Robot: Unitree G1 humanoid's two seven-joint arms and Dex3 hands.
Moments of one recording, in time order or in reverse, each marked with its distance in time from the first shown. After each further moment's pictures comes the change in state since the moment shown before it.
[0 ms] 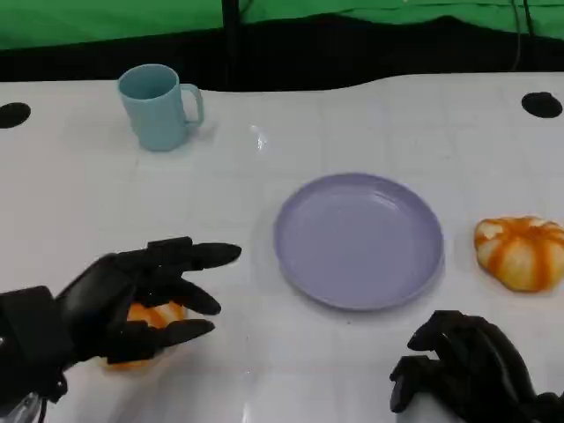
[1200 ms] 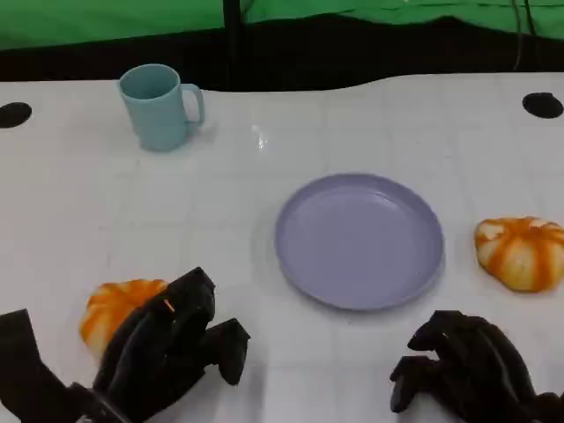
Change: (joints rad) left arm -0.031 -0.287 0.101 0.336 -0.510 0.296 -0.200; right arm 0.000 -0.001 -0.001 0.000 0.000 0.005 0.000
